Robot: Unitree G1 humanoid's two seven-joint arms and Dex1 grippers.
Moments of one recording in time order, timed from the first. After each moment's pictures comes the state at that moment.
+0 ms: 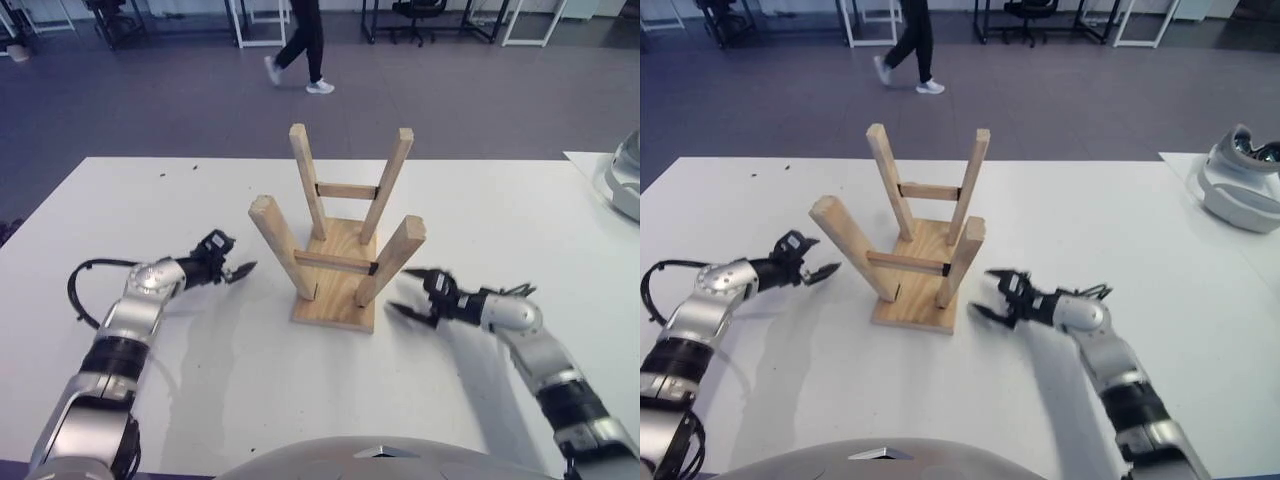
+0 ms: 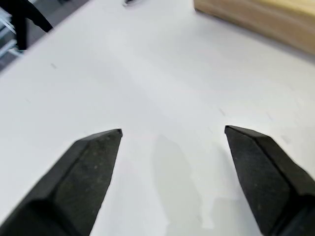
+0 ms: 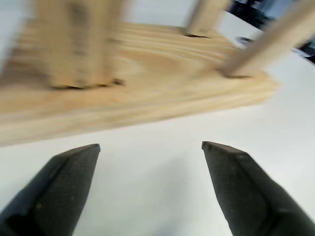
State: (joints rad) left arm -0.39 0.61 -0.12 0.49 -0.10 0.03 -0.75; right arm -0.18 -0.55 0.17 0.28 0.05 -0.06 0.77
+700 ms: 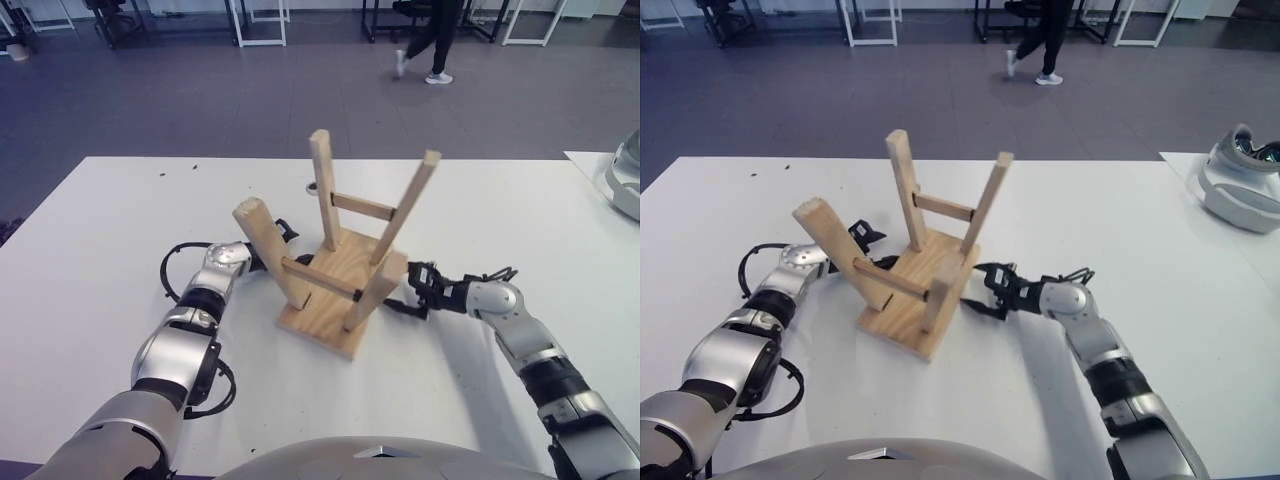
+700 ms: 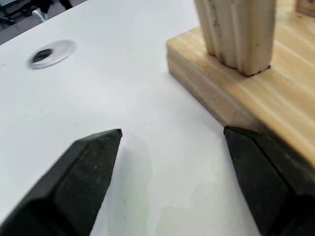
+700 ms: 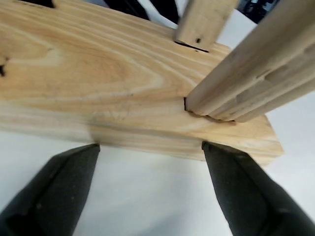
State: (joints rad) left arm -0.72 0.27 -0.15 1.11 0.01 -0.24 -0.88; right arm -0.13 -0.57 0.24 0.14 0.08 -0.02 0.96
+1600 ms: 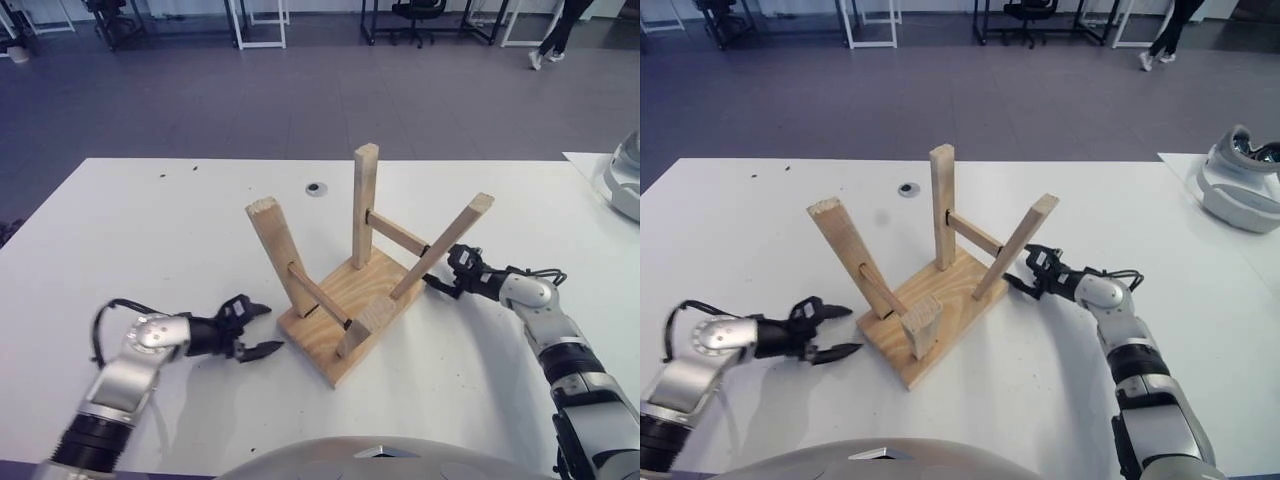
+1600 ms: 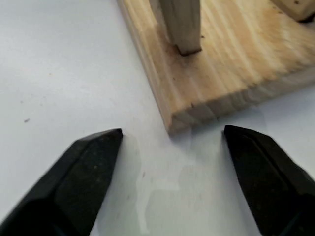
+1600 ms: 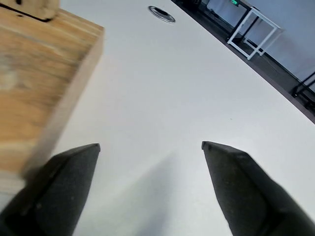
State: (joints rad) left arm 0.11 0.60 -0.12 -0.16 -0.12 0.28 -0.94; right arm -0.28 -0.57 0.10 0.62 0.02 -0.33 0.81
